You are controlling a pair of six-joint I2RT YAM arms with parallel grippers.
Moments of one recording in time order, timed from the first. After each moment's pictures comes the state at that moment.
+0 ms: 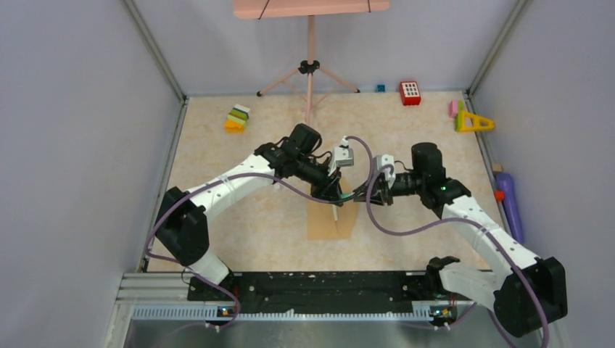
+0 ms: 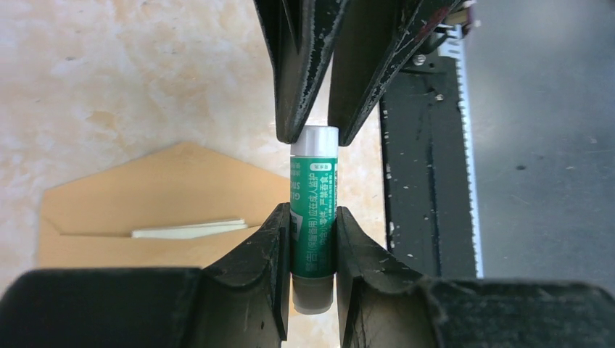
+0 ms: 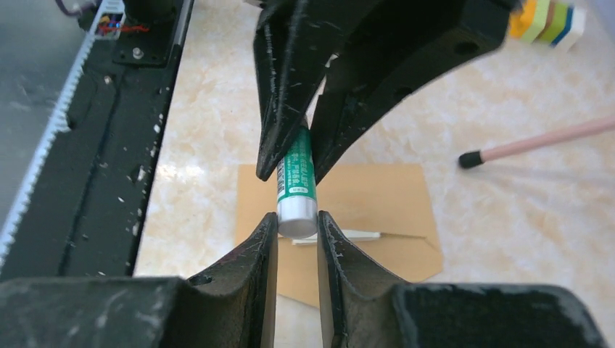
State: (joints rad) left arm -0.72 1.61 1.31 -0.58 0.90 0.36; right arm 0.36 1.03 0.71 -0.24 -1.12 -0.69
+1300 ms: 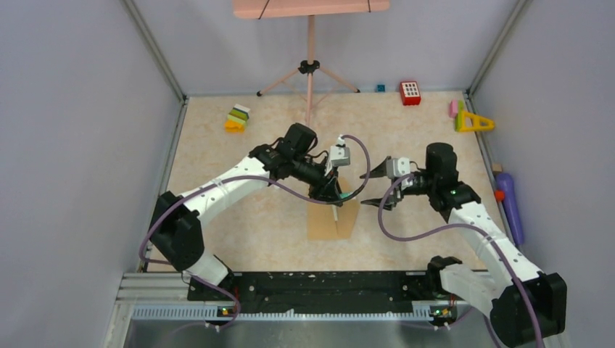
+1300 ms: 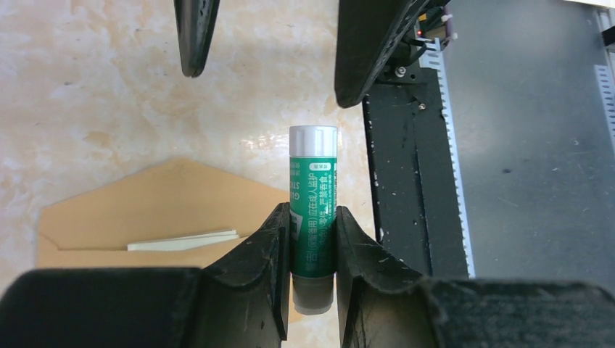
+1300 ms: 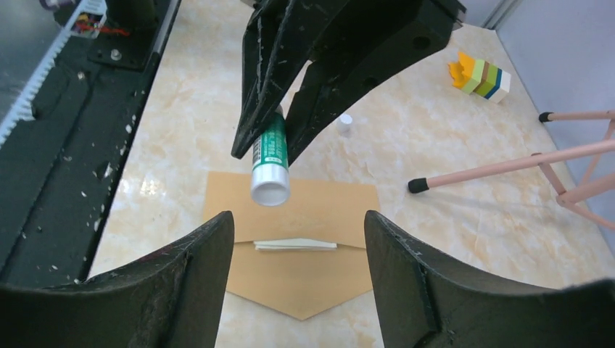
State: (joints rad) left arm -0.72 1.55 1.27 -0.53 0.91 0.34; right arm 0.25 0.98 0.71 -0.18 -1.23 -0.70
